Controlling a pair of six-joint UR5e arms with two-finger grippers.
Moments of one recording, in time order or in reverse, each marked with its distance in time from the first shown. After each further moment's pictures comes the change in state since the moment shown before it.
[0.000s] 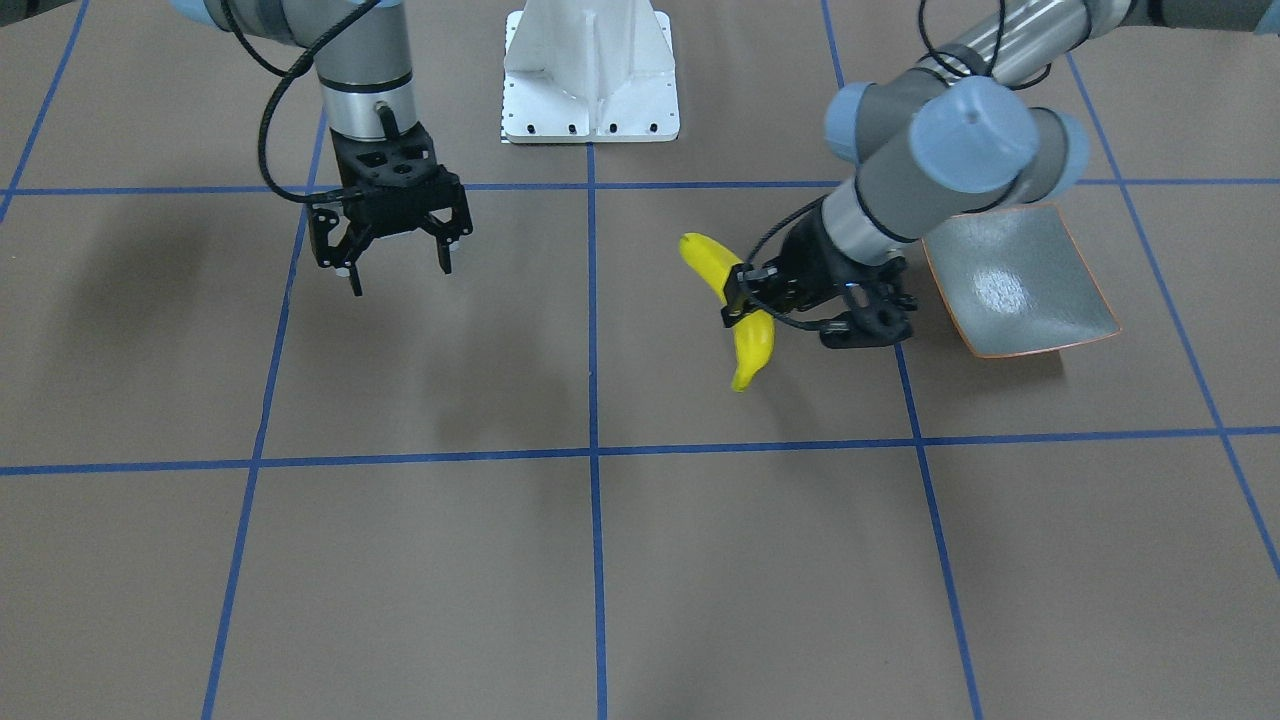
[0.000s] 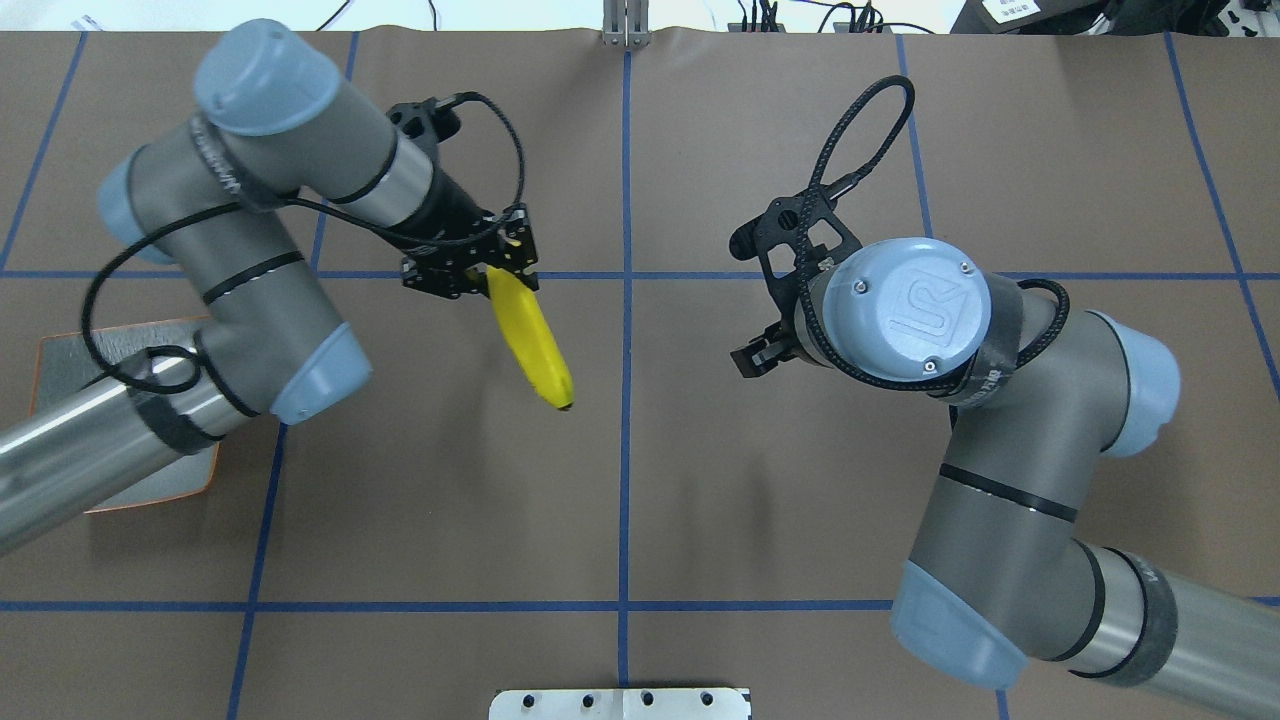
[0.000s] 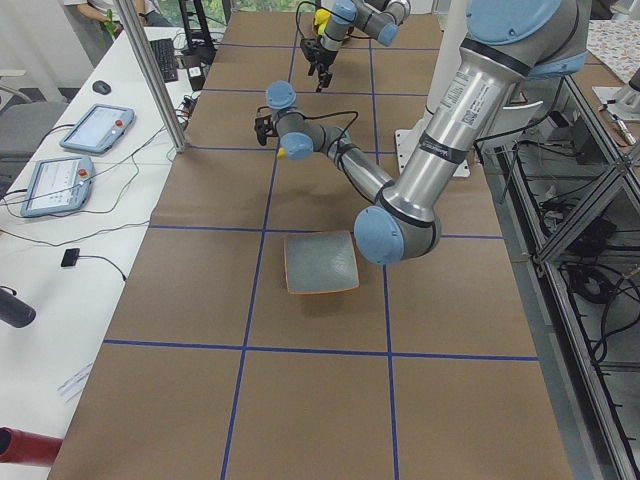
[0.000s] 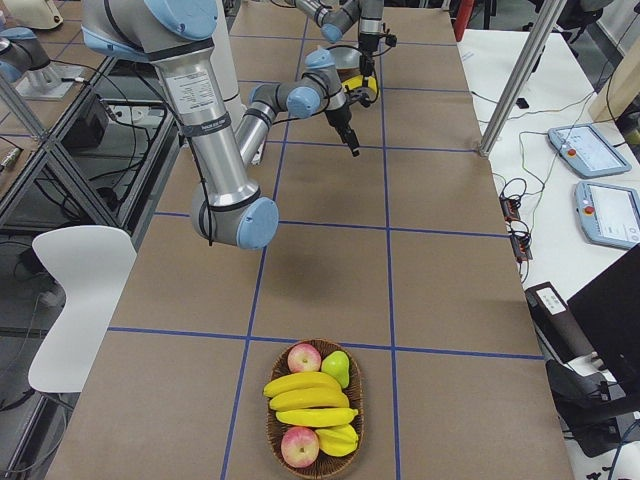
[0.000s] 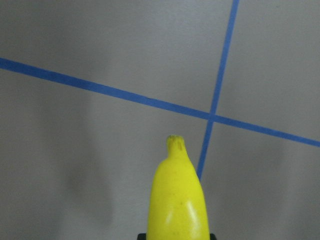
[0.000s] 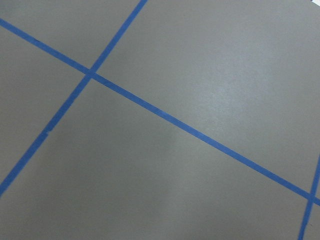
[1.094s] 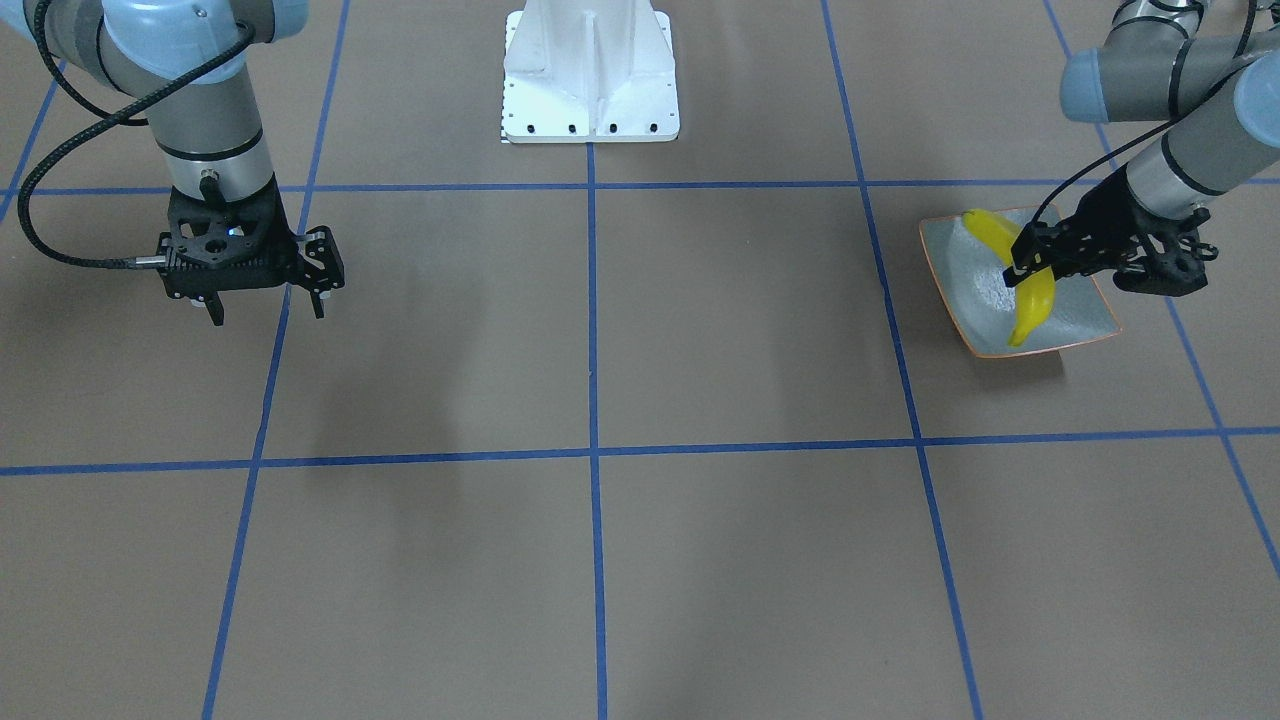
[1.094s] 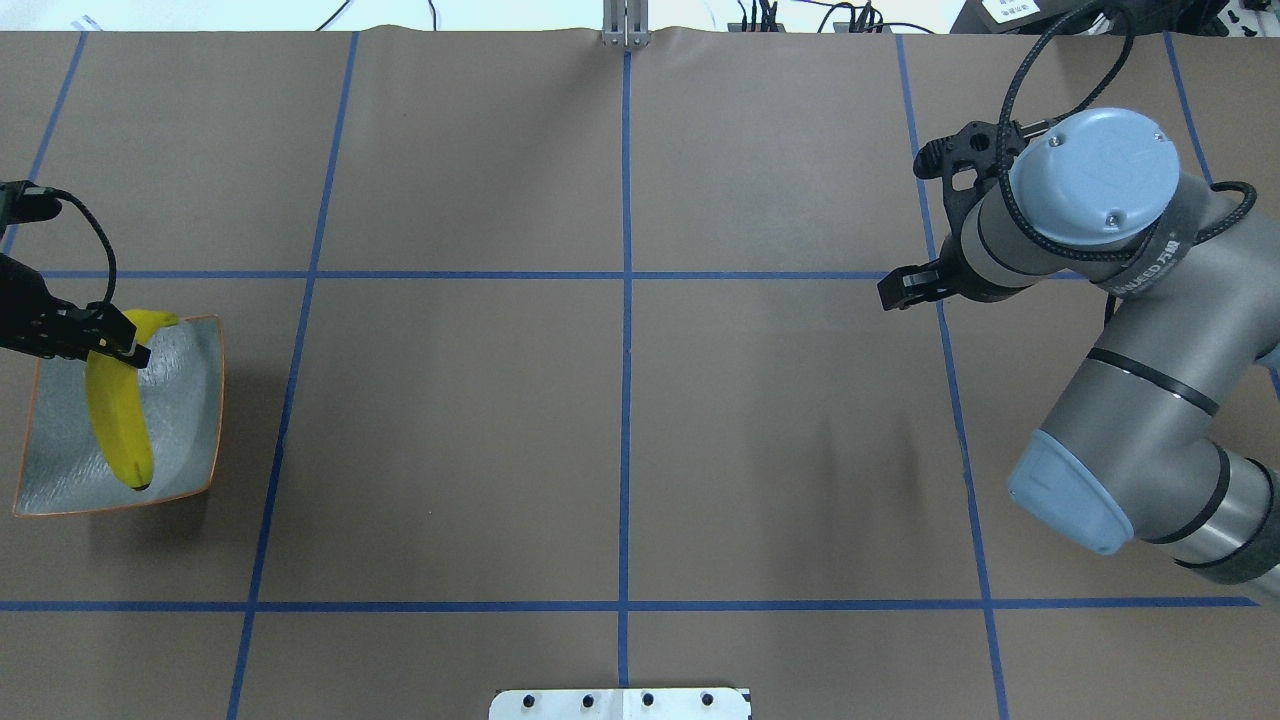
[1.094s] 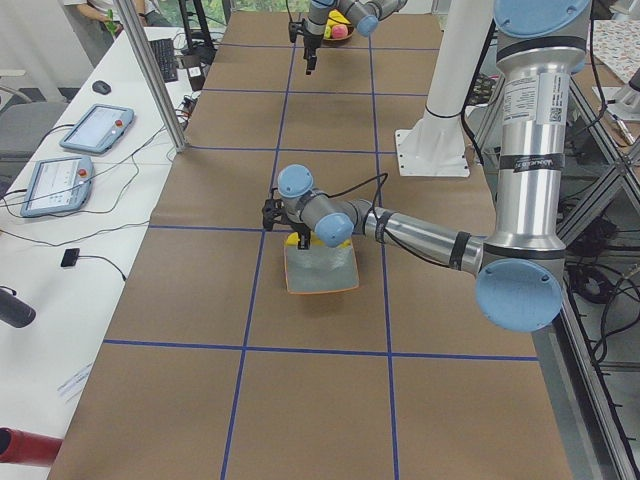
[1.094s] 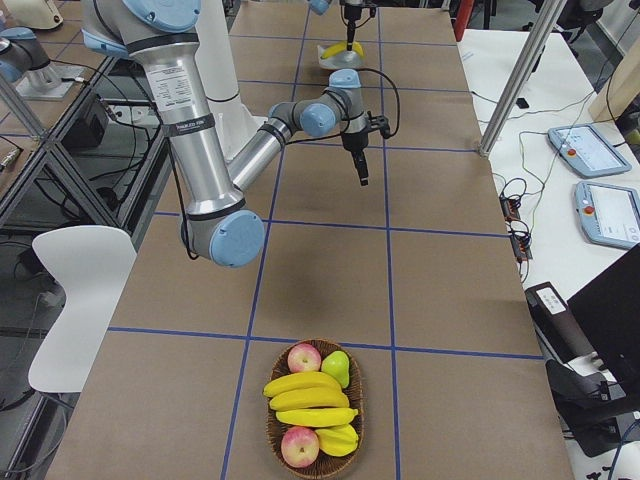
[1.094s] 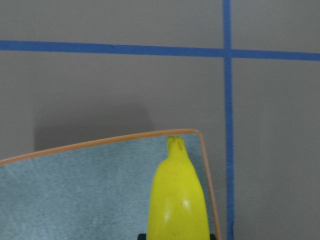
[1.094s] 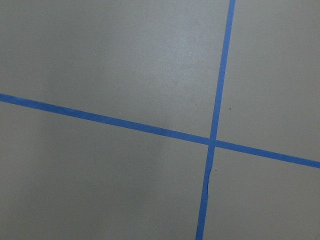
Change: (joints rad) left arm -0.177 0.480 -0.113 0.005 -0.024 0.512; right arm 0.171 -0.092 -0.028 0.001 0.177 0.036
